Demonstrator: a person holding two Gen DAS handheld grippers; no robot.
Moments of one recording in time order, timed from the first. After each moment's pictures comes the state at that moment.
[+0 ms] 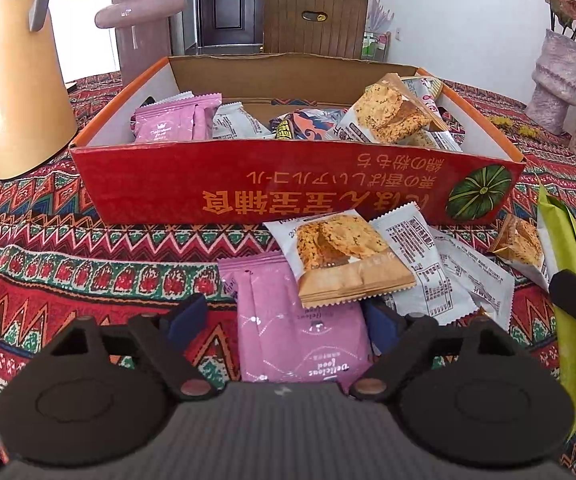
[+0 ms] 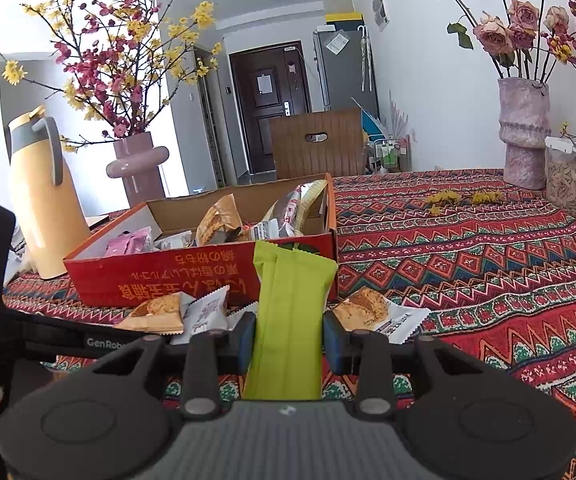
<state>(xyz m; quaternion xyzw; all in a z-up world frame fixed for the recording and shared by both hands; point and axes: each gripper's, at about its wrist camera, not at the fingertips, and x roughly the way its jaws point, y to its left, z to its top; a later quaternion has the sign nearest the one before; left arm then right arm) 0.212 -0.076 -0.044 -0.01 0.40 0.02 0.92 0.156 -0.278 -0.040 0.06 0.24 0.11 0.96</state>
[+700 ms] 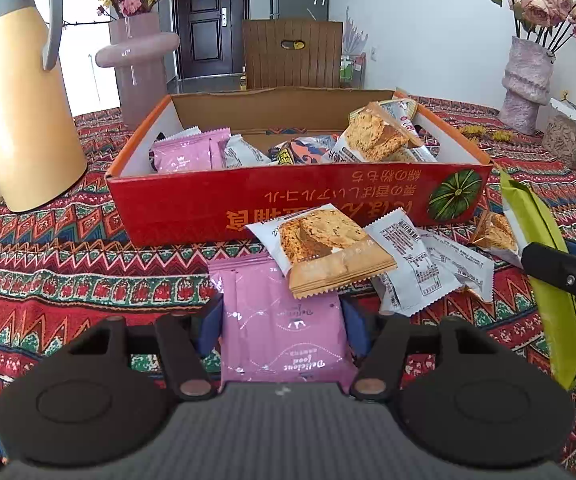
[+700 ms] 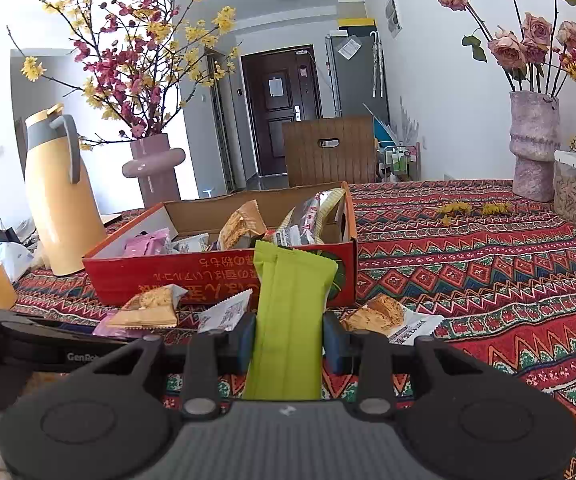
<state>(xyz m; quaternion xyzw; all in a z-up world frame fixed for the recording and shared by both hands) 0.173 -0.057 -0.022 0.01 0.35 -0.02 0.94 0.144 -0.263 -0.028 0.05 0.23 0.12 0.96</state>
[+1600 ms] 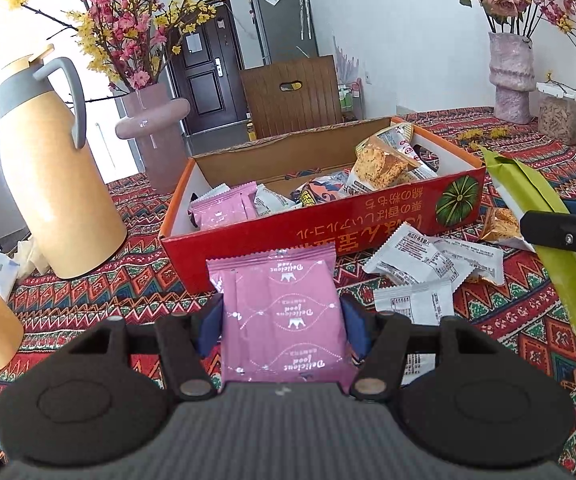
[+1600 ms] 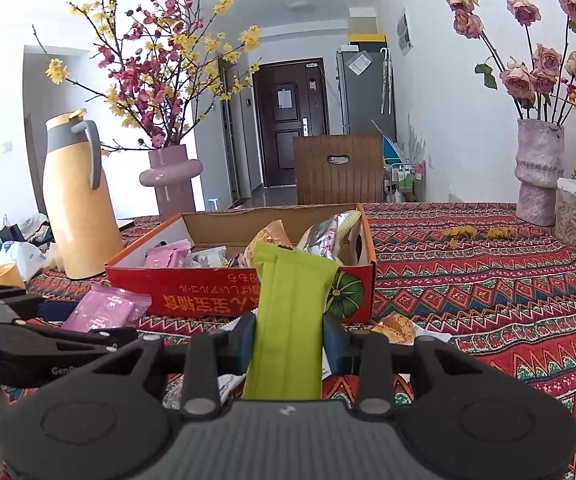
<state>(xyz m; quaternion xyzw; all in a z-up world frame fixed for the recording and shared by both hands) 0.142 -0.053 -0.001 0.10 0.29 0.00 0.95 0.127 -0.248 -0.008 0.03 0.21 0.13 0.97</state>
